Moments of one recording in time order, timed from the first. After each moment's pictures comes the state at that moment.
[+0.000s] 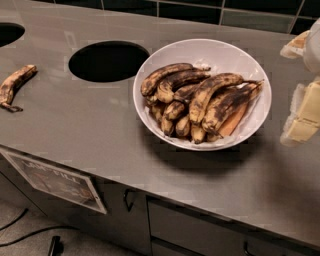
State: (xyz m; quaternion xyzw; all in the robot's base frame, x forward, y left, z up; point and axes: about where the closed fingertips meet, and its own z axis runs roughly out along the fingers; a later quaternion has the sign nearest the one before) arm 0.439 -0.215 0.982 -0.60 0.78 -0.04 0.17
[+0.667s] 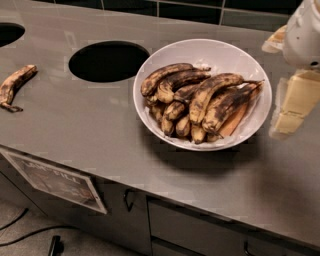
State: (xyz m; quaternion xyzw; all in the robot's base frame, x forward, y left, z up) arm 0.452 -0.194 0.984 -0.64 0.75 -0.05 0.15
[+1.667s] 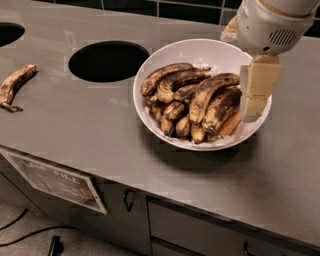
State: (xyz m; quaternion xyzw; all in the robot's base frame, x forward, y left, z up) arm 0.486 -0.138 0.986 -0.71 0.68 -0.06 0.13
